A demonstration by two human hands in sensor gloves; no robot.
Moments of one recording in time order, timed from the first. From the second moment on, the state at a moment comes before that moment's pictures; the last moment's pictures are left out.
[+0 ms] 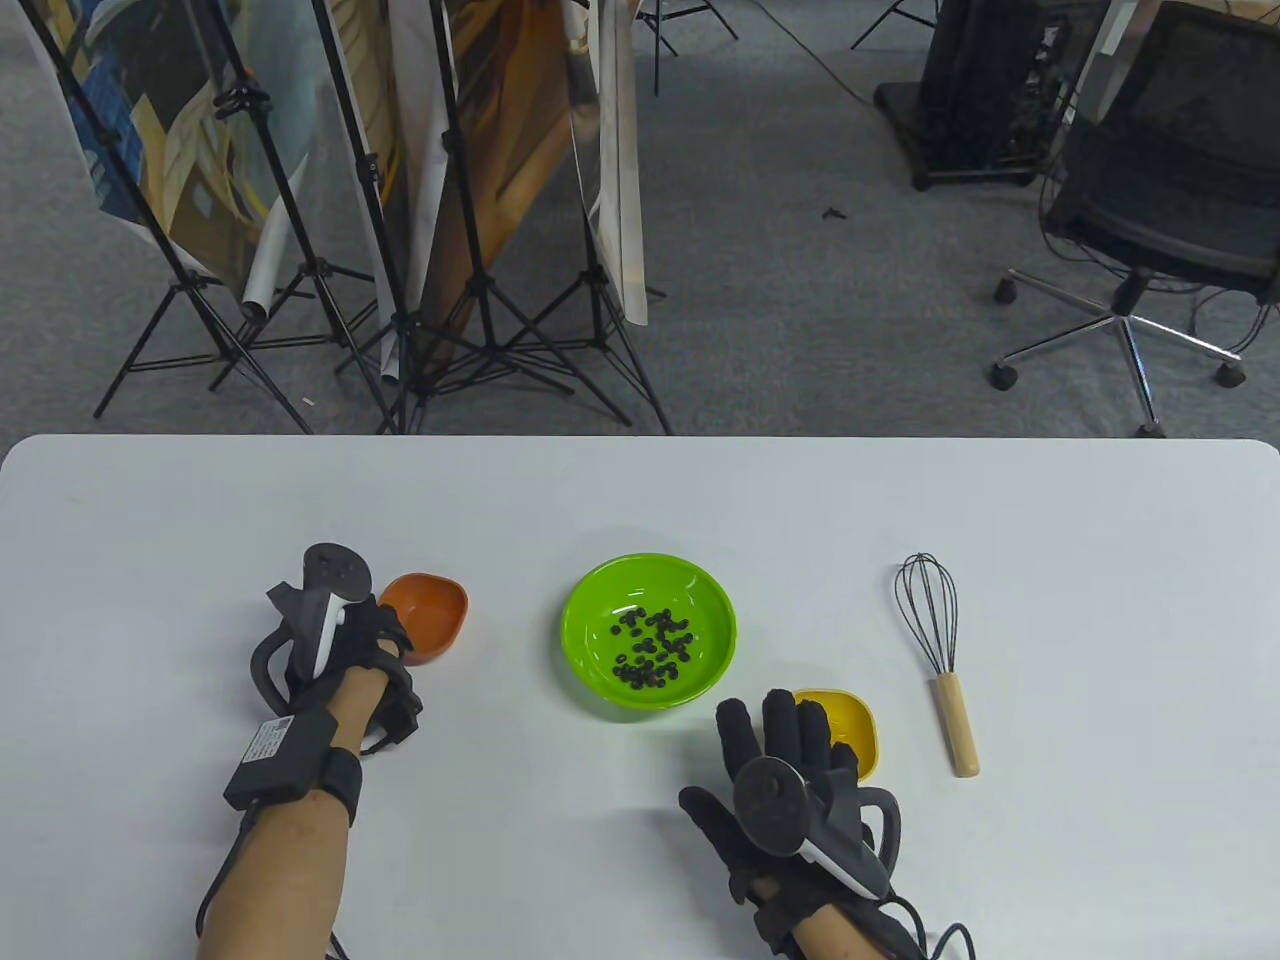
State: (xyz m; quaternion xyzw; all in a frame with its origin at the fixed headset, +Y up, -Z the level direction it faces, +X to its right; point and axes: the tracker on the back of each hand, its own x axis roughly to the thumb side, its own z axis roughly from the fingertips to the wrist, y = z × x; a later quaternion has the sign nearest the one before) left_hand -0.322 -0.765 -0.424 -0.04 0.30 0.16 0.94; right_hand 0.108 -0.730 -0.243 0.08 0.01 0.99 0.12
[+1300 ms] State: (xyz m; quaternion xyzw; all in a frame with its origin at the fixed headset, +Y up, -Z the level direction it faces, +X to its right) left_hand -0.183 -0.705 -0.299 0.02 -0.05 0.16 0.99; right_hand 0.159 -0.709 -0.262 0.03 -0.03 0.98 0.21
